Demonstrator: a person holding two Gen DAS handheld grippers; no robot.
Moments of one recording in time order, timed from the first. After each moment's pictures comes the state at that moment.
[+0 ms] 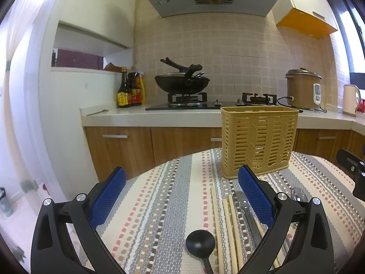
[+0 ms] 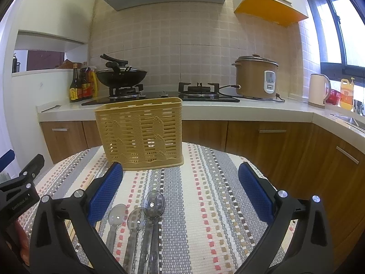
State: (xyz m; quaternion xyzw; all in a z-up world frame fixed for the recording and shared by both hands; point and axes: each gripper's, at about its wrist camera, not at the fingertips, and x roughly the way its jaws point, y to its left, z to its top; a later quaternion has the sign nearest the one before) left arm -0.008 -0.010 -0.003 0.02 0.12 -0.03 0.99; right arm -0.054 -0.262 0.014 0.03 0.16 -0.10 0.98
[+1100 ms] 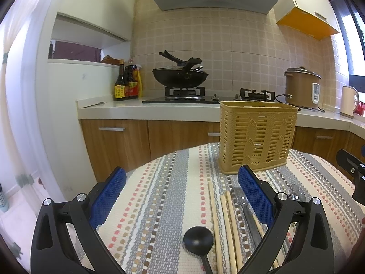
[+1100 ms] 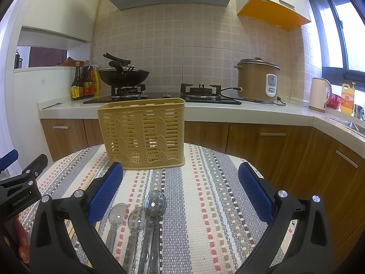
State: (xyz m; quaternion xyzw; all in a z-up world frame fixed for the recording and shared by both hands) left arm -0.004 -0.010 -0.006 0.01 0.14 -0.04 0.99; right arm -0.055 -0.258 0.015 0.02 0.16 -0.10 0.98
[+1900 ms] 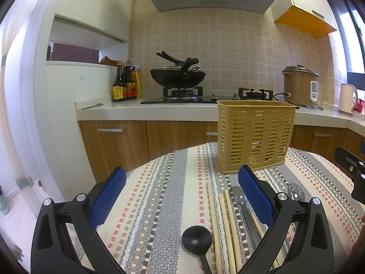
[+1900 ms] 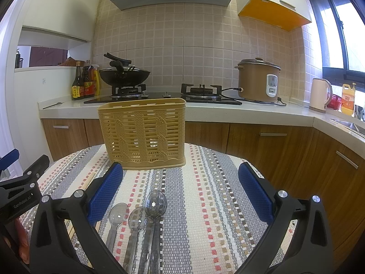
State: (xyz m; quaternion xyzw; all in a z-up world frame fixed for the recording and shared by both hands) left arm -0.006 -0.014 -0.006 0.02 0.14 -0.04 0.99; right arm -0.055 -0.257 0.014 0.02 0.16 -0.10 0.98
